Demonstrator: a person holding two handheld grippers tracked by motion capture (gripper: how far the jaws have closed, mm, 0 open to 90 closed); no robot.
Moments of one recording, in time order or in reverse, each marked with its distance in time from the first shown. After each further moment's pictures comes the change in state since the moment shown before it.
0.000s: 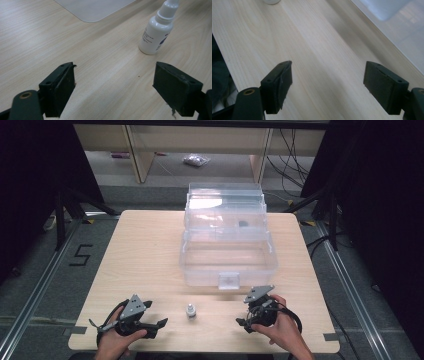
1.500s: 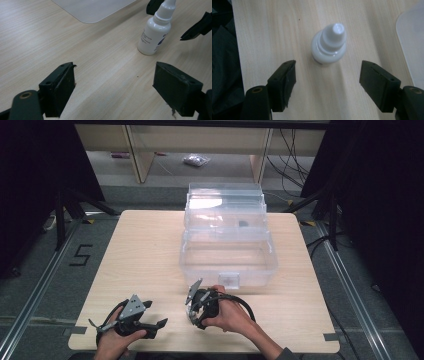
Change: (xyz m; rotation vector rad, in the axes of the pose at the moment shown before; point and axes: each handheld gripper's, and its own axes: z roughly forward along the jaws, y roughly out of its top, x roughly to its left) left arm 0.001 0.001 -0.003 0.019 0.001 0.030; right arm 0.063 0.113 0.069 0.169 0.162 -0.332
